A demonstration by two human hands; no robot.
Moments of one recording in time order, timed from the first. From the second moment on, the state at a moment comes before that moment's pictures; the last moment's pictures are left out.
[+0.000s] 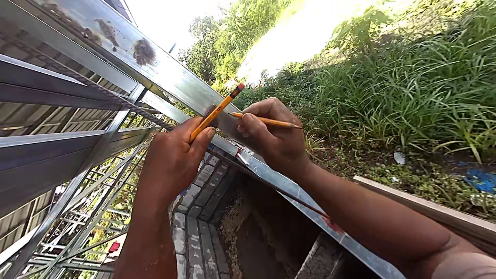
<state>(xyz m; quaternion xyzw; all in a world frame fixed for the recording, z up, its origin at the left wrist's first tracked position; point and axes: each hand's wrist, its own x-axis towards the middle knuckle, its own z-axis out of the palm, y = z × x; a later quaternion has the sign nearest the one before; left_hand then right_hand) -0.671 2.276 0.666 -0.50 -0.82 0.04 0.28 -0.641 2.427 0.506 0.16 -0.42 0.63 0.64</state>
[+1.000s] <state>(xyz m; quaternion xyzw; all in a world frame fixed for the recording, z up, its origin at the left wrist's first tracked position) -0.672 2.258 0.629 -0.52 -0.81 -0.17 0.22 -0.626 2.442 0.482 0.11 -0.37 0.64 0.67</state>
